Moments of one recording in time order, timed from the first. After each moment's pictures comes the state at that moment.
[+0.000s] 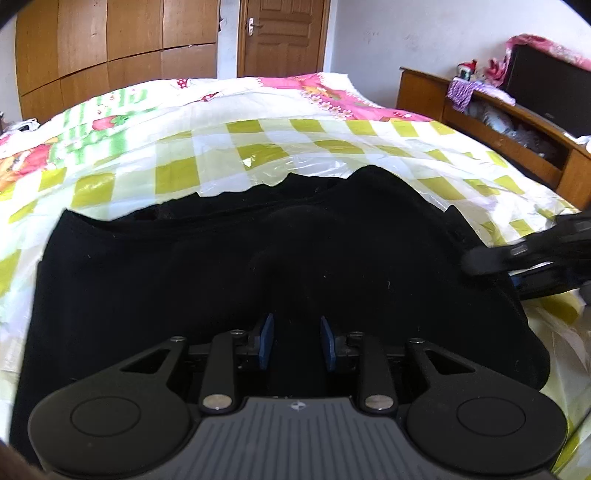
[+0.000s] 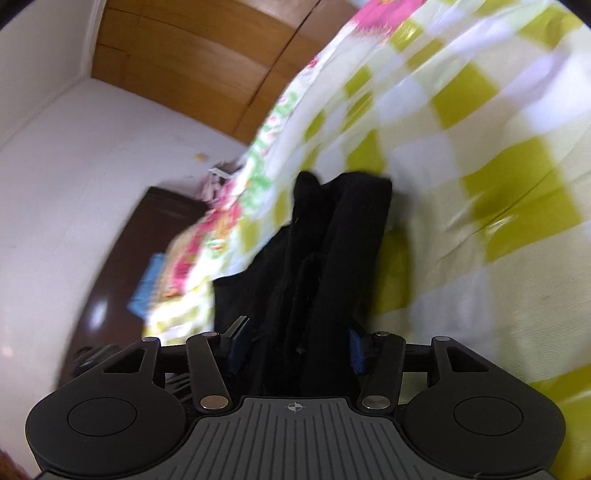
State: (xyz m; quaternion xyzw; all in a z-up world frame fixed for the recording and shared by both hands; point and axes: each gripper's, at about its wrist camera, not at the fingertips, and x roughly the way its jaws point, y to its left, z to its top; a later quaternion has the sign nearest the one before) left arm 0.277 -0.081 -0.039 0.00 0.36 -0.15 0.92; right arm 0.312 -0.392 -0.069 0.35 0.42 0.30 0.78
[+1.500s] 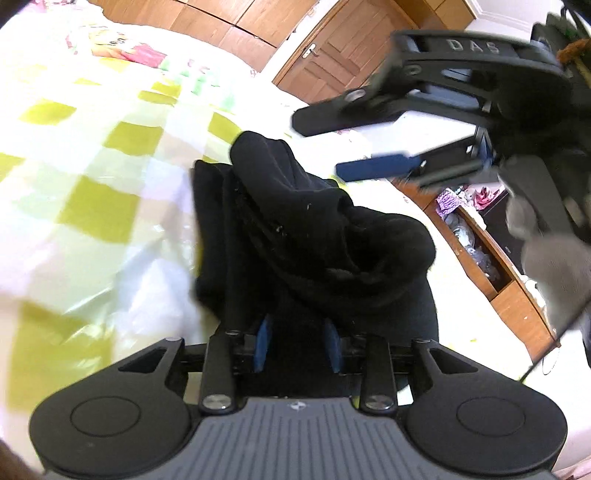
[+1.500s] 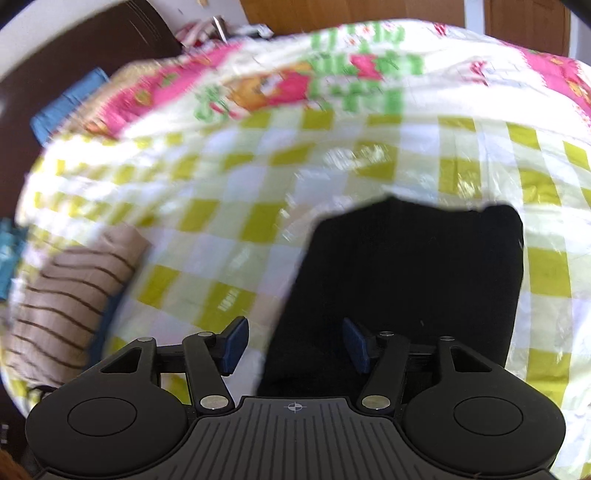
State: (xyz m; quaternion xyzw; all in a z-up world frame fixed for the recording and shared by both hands) left arm 0.197 0.126 -0.056 -0.26 0.33 -0.19 0.88; right arm 0.297 -0.025 0.069 -0.01 0.46 0.27 0.85
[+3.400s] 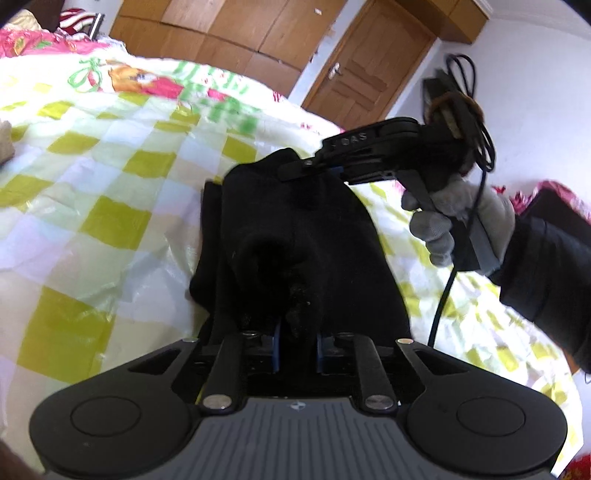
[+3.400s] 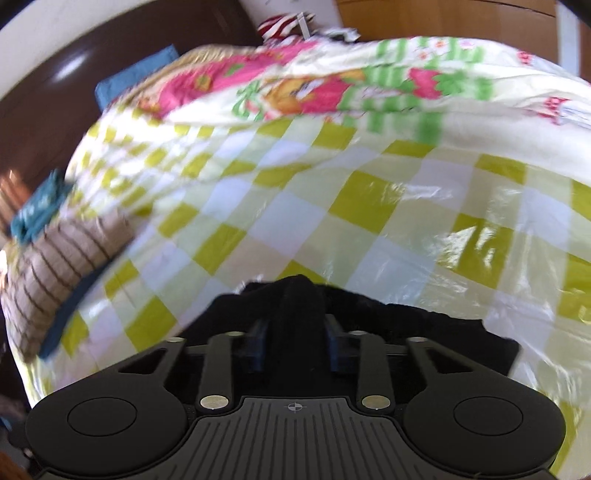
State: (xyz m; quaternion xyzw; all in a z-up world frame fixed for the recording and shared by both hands) left arm 0.171 0.084 -0.033 -0.22 0.31 -0.12 0.92; right arm 0.407 -0.074 0.023 -0.04 0.42 0.40 0.81
